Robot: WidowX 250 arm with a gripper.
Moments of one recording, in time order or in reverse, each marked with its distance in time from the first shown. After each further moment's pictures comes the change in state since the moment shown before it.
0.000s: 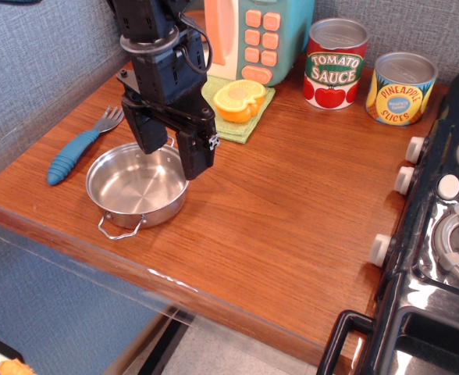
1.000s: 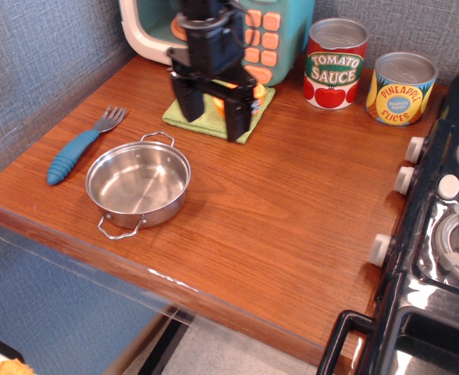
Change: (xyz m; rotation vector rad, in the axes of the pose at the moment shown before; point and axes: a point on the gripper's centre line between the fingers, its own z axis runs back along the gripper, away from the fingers) arm 0.078 0.025 -0.030 0.029 0.009 0.044
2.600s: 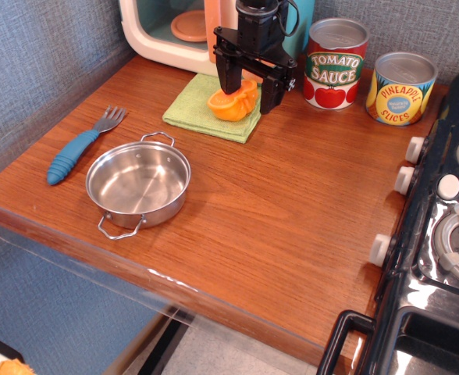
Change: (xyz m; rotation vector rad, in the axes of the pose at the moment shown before) arm 0.070 0.020 -0.027 0.106 0.018 -0.009
